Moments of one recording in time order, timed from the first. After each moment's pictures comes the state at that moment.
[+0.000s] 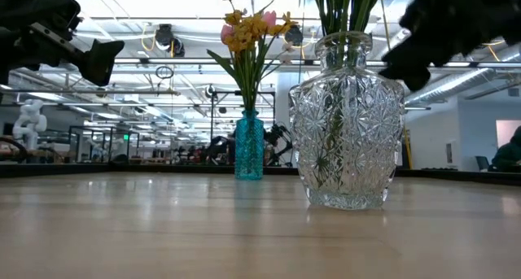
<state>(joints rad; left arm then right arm) 0.08 0.01 0.01 0.07 0.44 -0.23 -0.13 0.66 0.41 -0.12 -0.08 0.23</state>
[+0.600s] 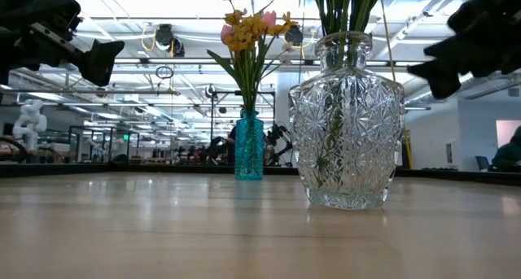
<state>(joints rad) 0.08 0.01 0.01 0.07 0.43 -0.23 0.00 0.15 0.13 -0.11 -0.02 0.21</state>
